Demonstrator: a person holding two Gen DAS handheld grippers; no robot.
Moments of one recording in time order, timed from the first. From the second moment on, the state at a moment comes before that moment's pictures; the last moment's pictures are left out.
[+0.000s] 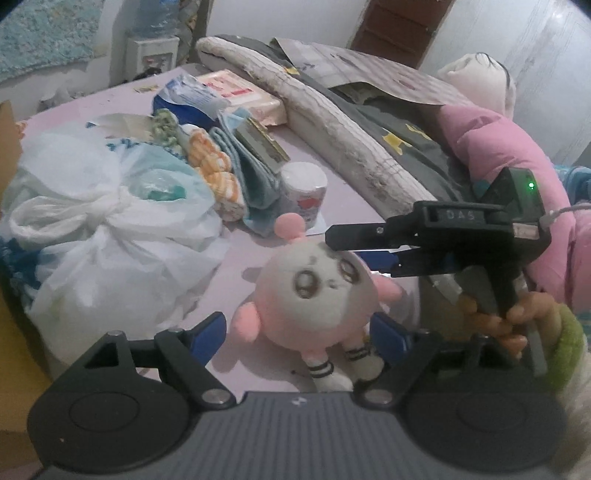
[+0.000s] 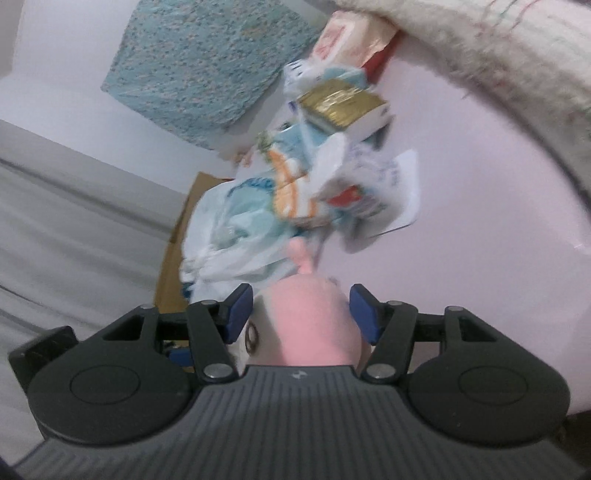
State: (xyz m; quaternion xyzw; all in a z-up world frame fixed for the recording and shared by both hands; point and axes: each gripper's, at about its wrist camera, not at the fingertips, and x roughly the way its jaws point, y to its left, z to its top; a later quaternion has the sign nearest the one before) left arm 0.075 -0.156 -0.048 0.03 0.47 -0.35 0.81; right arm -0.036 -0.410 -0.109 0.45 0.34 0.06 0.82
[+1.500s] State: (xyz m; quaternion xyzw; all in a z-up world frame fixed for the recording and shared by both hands) left arm 0.072 -0.210 -0.070 0.10 0.50 -0.33 0.79; right arm -0.042 -0.394 -0.103 0.48 0.34 0.08 0.80
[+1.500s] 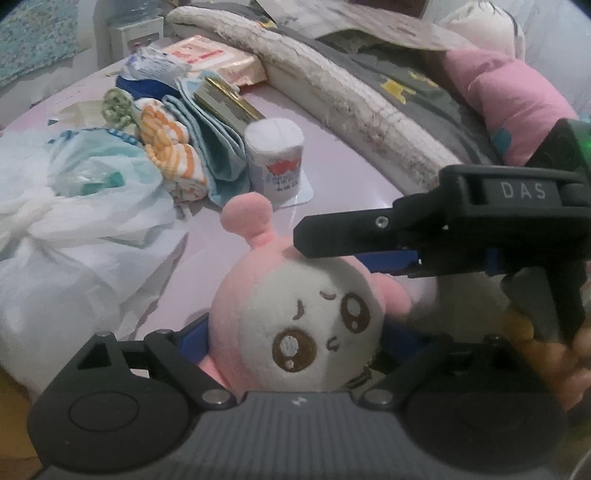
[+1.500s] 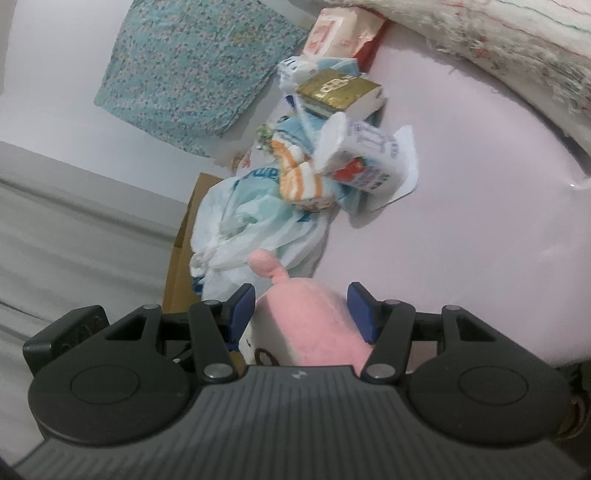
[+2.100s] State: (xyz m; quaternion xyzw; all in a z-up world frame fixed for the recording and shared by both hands) left arm 0.092 -0.020 0.089 0.02 0.38 -0.19 0.90; right arm 0.095 -0.265 0.030 0.40 0.28 0.28 0.83
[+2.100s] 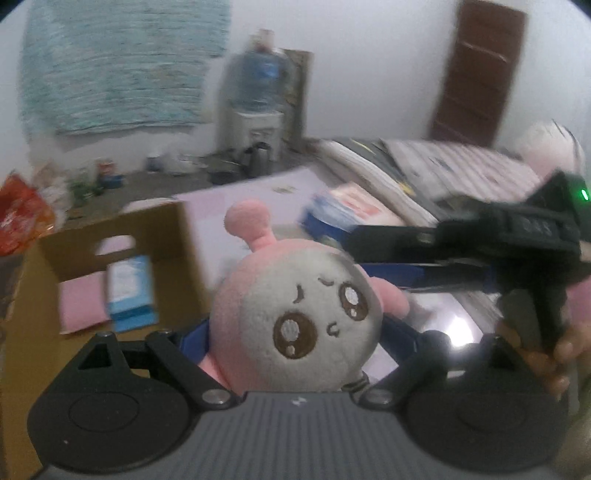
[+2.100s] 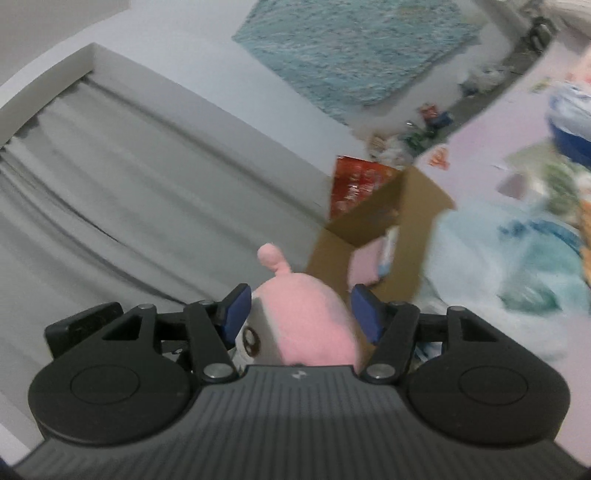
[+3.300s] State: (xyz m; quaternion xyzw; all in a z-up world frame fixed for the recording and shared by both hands) left arm 0.351 0.088 -0.029 0.03 0.49 -0.14 0.86; right arm 0.086 -0.339 -0.050 0.45 0.32 0.13 0.83
